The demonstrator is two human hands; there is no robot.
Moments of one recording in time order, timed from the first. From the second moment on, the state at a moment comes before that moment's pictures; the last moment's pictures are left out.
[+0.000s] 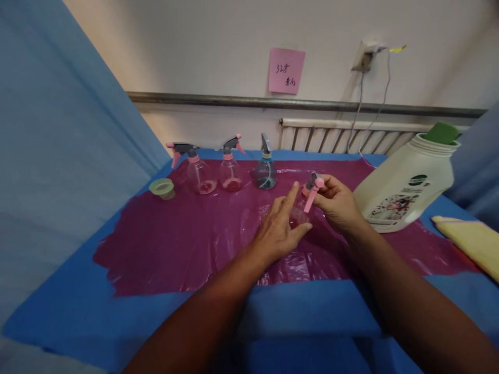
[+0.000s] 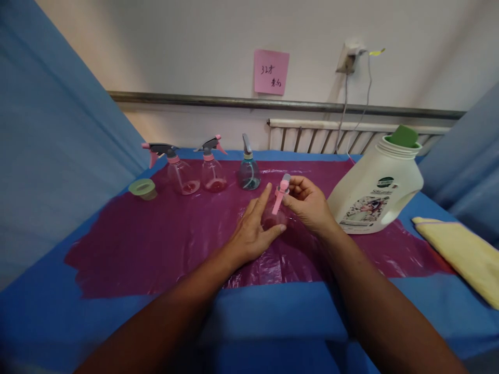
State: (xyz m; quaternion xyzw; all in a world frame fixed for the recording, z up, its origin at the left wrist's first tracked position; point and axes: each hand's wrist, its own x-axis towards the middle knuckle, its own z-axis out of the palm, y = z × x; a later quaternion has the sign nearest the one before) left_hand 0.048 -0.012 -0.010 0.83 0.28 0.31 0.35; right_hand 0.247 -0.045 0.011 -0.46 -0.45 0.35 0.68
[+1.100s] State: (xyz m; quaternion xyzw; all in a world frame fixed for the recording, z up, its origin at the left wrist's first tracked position) left_hand 0.045 -0.014 -0.007 0.86 0.25 0.29 0.34; right_hand 0.255 -0.043 0.007 -0.39 -0.48 0.39 0.68
